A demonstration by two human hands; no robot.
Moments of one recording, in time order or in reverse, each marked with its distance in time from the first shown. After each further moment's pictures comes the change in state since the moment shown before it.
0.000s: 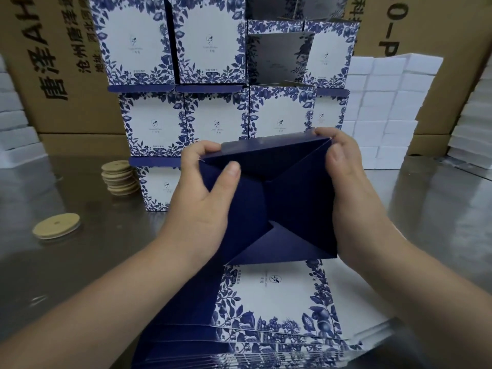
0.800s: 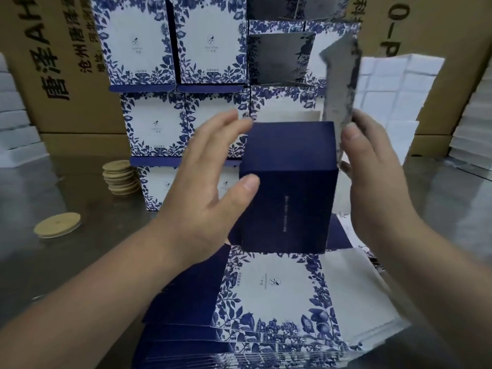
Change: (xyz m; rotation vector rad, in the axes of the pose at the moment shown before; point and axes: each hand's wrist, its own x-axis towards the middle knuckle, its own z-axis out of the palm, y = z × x) left_hand 0.005 0.016 -0.009 0.370 -0.251 0.455; right_hand 0.009 -0.010 -0.015 -0.098 0.271 -0.030
